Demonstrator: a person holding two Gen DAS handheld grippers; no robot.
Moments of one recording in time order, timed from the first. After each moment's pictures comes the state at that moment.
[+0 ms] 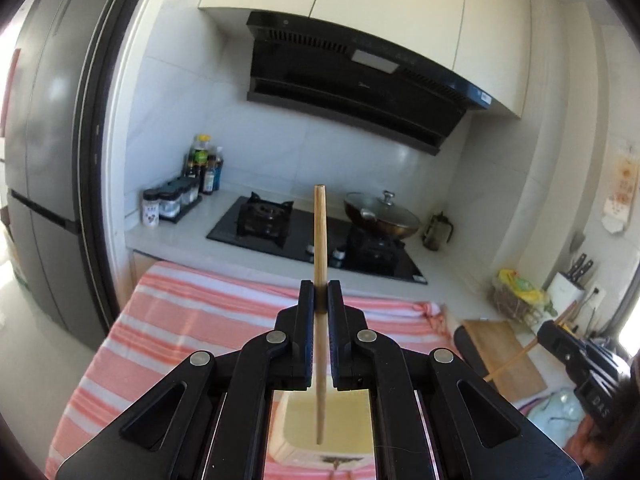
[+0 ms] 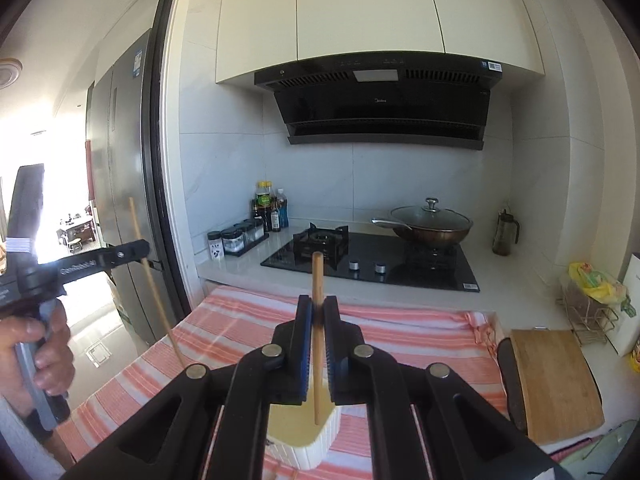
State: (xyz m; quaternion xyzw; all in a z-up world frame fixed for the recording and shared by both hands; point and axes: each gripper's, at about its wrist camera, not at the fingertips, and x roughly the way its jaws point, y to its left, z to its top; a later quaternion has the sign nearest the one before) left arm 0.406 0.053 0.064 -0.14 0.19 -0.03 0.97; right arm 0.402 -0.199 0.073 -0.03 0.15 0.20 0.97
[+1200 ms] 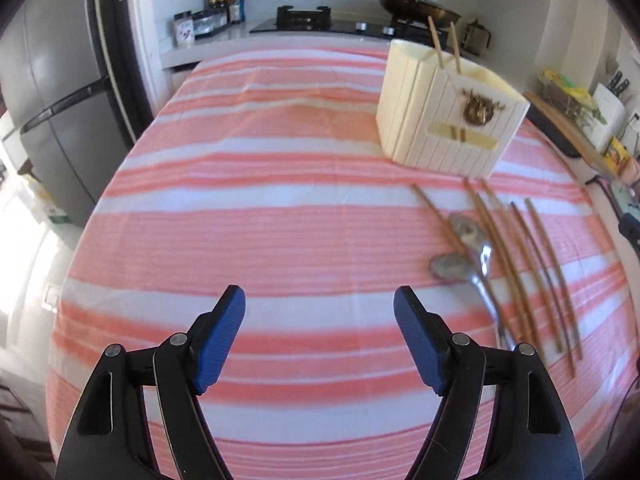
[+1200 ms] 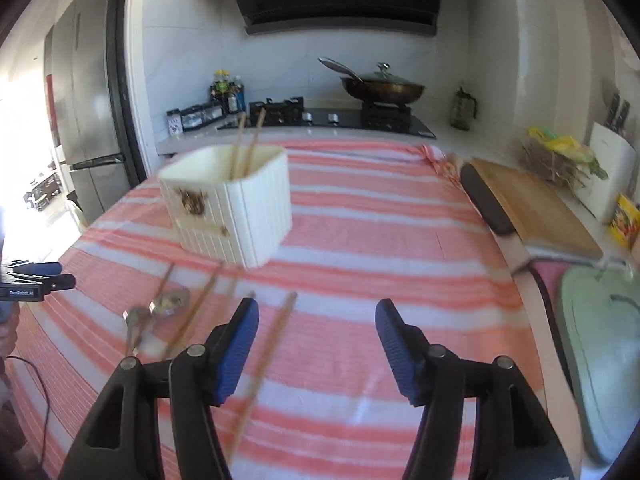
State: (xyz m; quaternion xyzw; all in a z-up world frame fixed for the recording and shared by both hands) left arm 0.265 0.086 -0.191 -0.03 0.45 0.00 0.89; right arm 0.299 -0.284 -0.156 -0.04 0.32 0.10 0.94
